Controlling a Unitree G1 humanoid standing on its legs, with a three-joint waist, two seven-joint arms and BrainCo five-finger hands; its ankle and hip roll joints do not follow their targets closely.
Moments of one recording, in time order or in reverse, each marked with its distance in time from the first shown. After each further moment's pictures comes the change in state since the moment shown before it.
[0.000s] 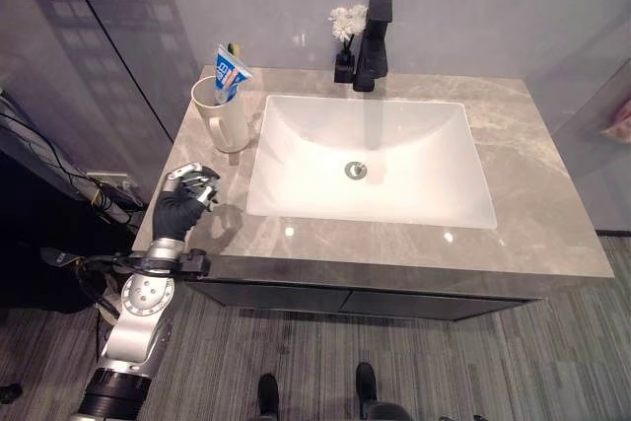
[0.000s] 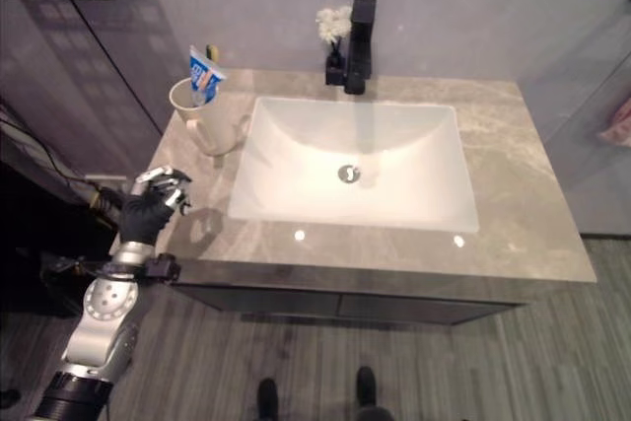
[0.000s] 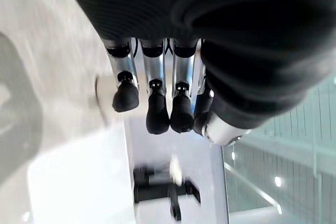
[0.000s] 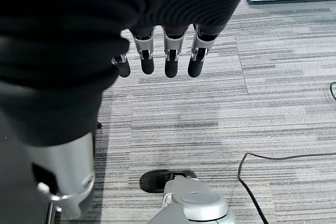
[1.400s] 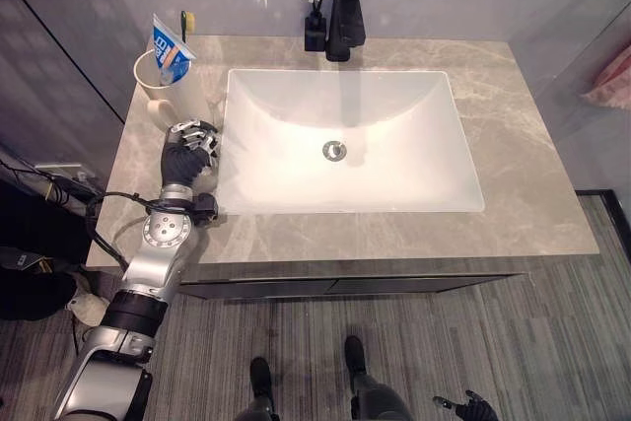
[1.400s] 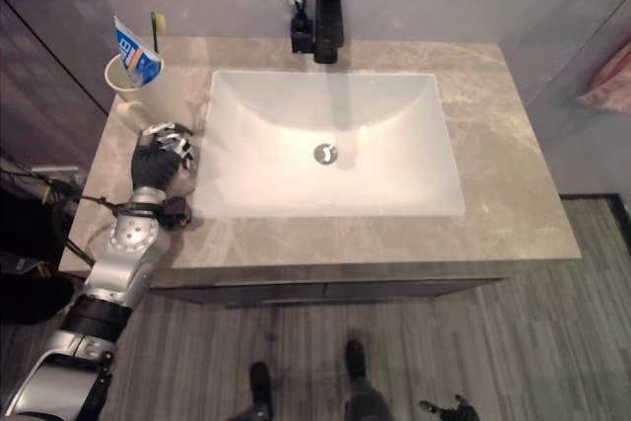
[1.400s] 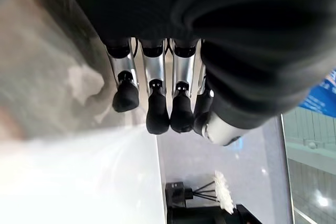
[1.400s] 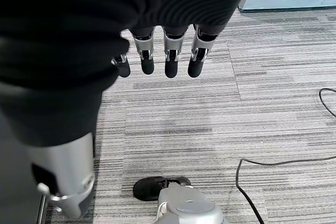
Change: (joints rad) left arm -0.367 0.044 -0.065 0.350 -0.036 0.051 0.176; right arm -0.044 -0.012 0.053 -0.043 -0.002 0.002 -0.002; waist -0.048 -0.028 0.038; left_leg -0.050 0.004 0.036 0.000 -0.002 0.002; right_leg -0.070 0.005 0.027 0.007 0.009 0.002
